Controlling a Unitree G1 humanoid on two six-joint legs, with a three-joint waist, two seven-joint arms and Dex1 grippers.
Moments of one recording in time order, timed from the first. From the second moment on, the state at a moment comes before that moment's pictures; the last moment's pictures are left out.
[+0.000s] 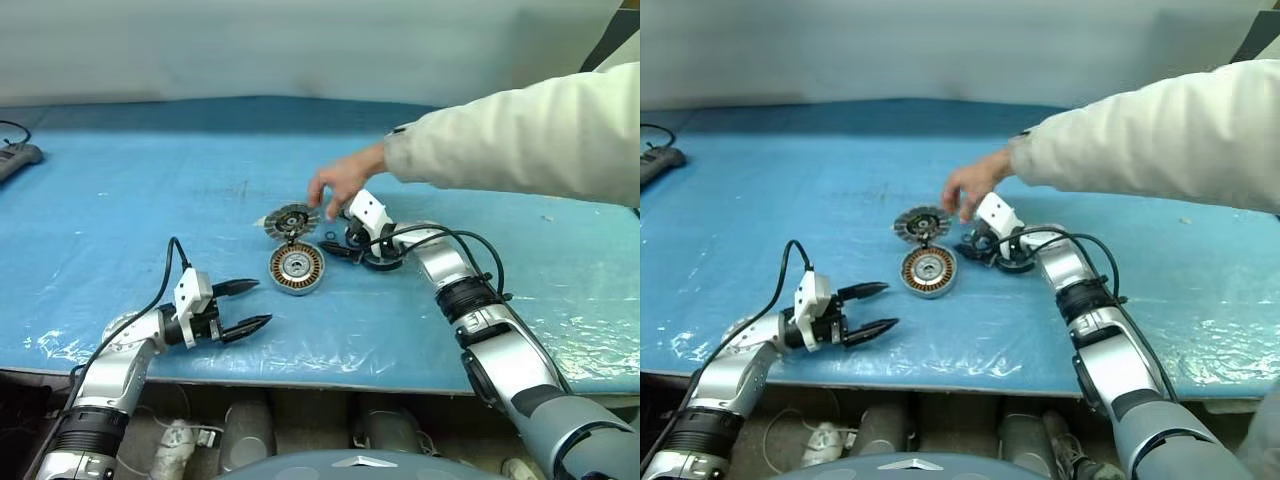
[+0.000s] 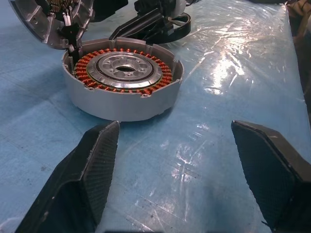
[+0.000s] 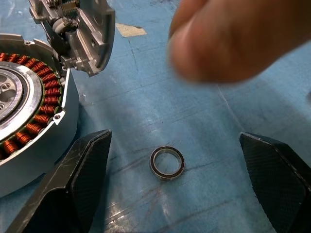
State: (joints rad) left arm -0.04 0.51 0.01 0.12 -0.42 -0.03 -1.19; right arm -0.76 -0.29 0.24 0.67 0.02 0.10 0.83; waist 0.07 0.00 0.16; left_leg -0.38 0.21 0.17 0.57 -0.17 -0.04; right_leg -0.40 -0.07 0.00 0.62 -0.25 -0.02
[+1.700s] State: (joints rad) left arm -0.31 0.47 -0.09 -0.05 -0.44 0.36 -1.06; right arm -0.78 -0.44 0.04 0.58 0.06 0.21 0.76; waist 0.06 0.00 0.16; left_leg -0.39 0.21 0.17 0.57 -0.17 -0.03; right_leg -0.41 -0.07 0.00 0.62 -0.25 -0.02
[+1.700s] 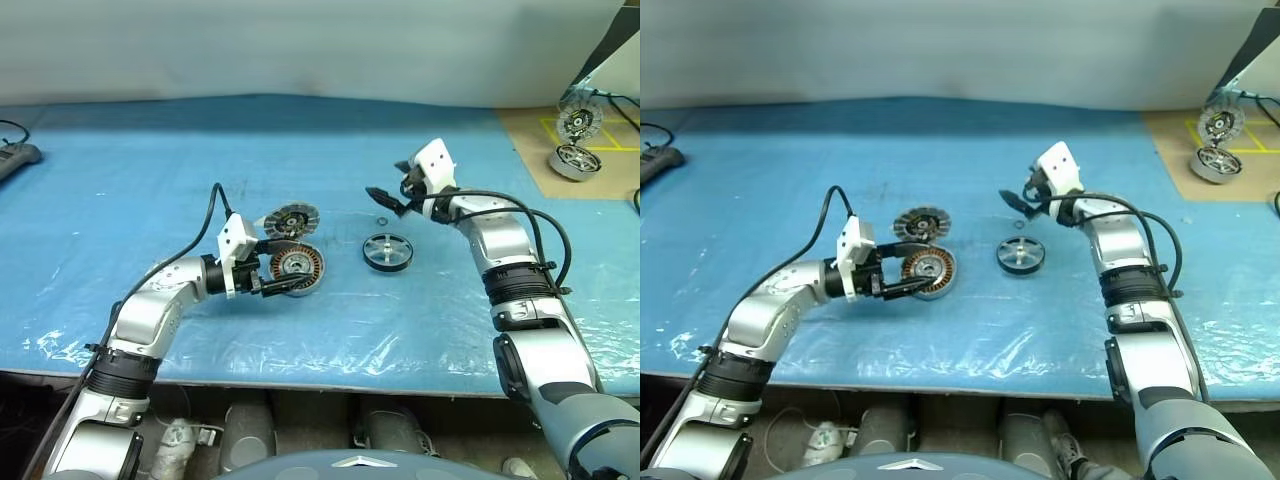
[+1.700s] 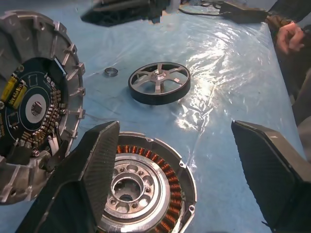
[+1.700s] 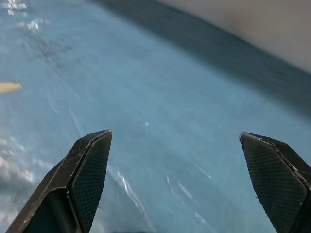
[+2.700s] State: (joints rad) left arm -0.29 0.51 -0.12 -0.01 -0.38 0.27 -1.12; right arm -0.99 -0.48 0.18 1.08 -0.07 0.14 1.02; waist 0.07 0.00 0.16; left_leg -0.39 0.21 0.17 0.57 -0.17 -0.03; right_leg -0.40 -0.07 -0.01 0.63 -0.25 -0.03
